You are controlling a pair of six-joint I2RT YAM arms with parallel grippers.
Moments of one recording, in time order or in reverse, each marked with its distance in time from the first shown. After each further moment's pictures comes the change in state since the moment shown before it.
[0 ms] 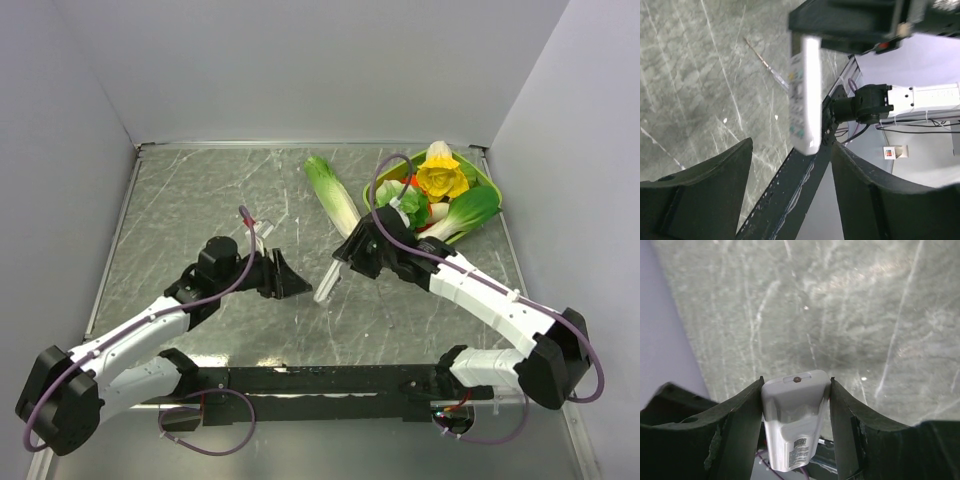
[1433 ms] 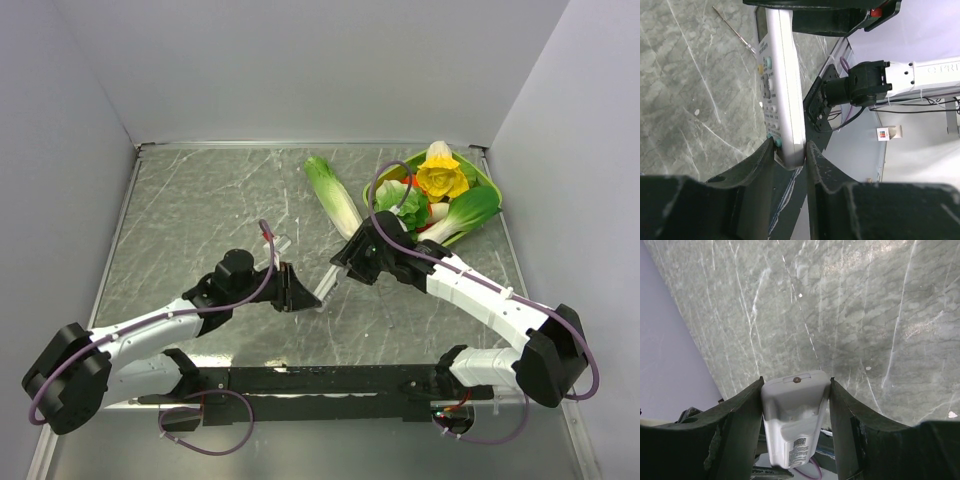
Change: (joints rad) left arm -0.135 0.101 -0.075 0.204 -0.013 -0.056; right arm -0.013 0.026 -0.052 0.026 -0.071 0.093
